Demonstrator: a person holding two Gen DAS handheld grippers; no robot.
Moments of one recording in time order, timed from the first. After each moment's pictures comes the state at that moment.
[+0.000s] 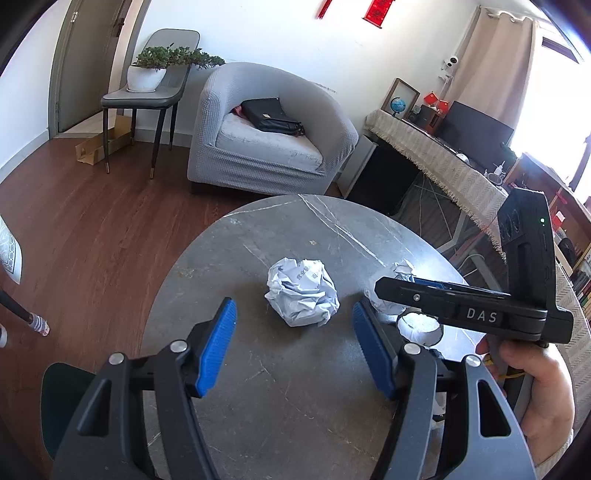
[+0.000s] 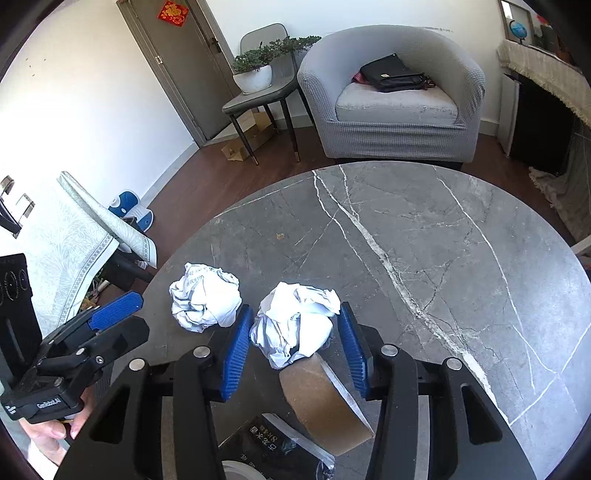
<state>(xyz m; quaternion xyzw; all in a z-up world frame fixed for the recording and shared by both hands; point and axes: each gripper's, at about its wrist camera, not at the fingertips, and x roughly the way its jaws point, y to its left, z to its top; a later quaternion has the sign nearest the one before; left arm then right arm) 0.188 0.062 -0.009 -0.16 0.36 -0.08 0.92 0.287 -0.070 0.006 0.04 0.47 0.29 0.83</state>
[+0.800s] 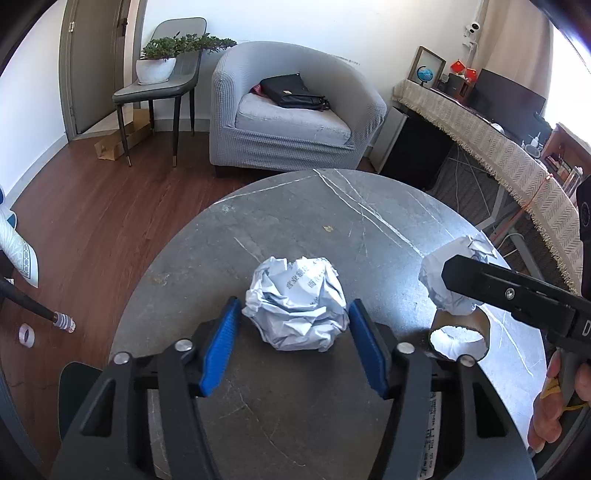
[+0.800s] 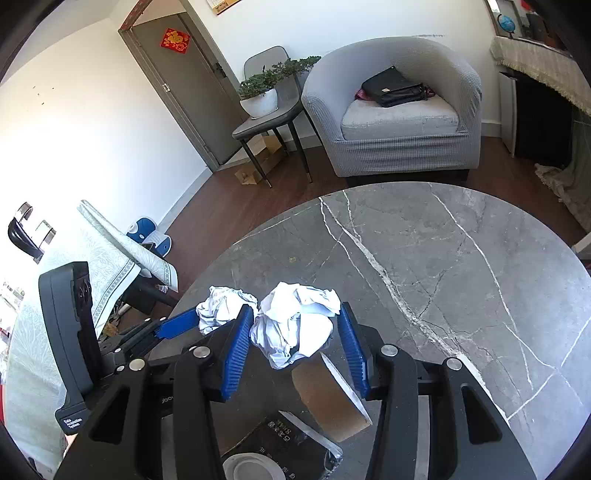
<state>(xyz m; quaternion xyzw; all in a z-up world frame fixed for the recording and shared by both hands) 0.227 0.036 -0.025 -0.11 0.41 -0.03 0.91 0.283 -0.084 0.023 0.08 0.44 0.31 0.84</state>
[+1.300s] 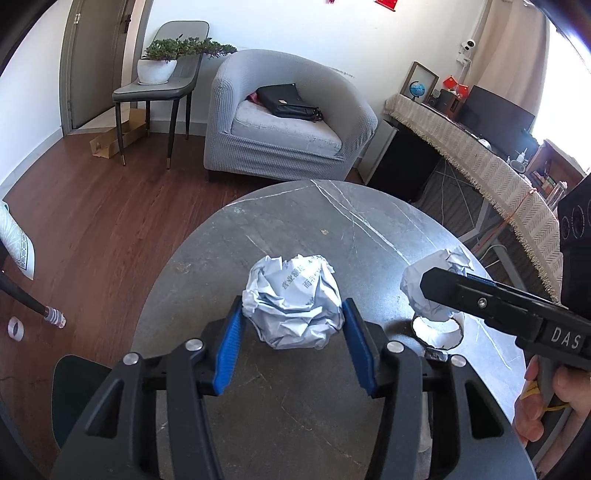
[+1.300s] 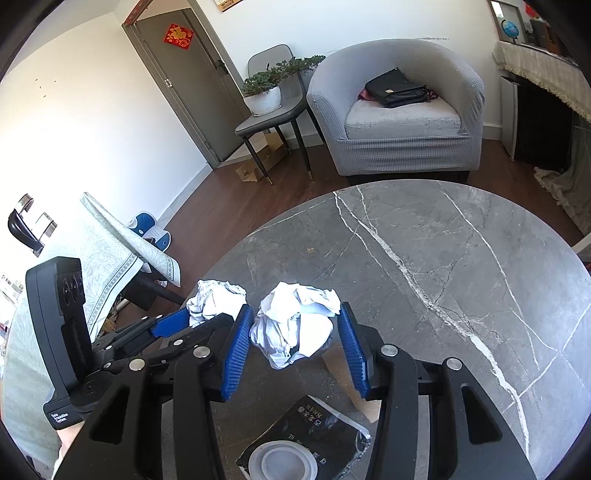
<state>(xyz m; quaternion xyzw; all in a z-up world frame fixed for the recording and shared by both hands) 0.200 0.051 -0.013 -0.14 0.39 -0.05 0.91 0.266 -0.067 0.030 0.07 0.44 0.31 0.84</state>
